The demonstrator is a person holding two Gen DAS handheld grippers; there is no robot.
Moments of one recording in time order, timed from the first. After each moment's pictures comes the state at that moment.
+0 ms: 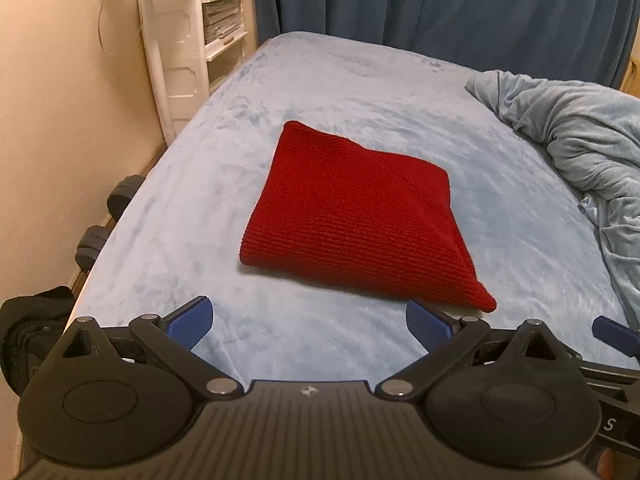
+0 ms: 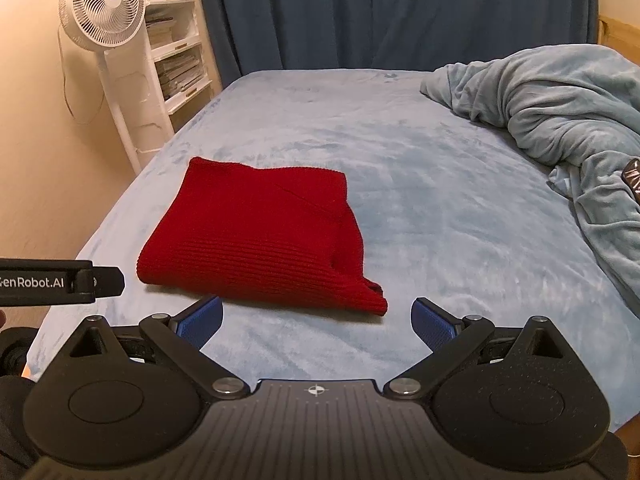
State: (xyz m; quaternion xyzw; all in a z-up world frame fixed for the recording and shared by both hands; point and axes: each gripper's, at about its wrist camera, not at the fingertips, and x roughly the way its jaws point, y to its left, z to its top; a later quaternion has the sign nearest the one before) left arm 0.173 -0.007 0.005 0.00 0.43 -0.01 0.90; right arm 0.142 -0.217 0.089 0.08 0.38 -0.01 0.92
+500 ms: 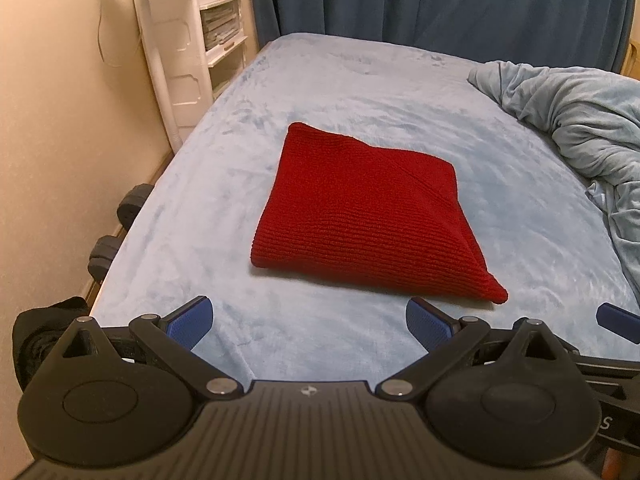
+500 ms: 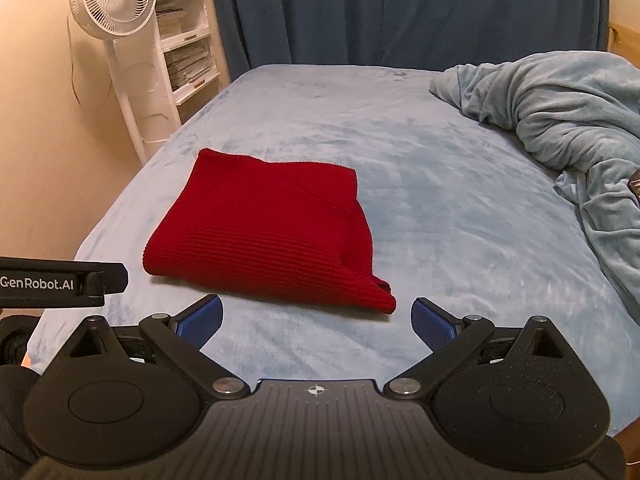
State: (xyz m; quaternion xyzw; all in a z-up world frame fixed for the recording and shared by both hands) left arm 0.170 -0.010 0.010 0.03 0.42 0.00 0.91; right arm 0.141 -0.205 0.092 0.07 0.39 0.00 0.92
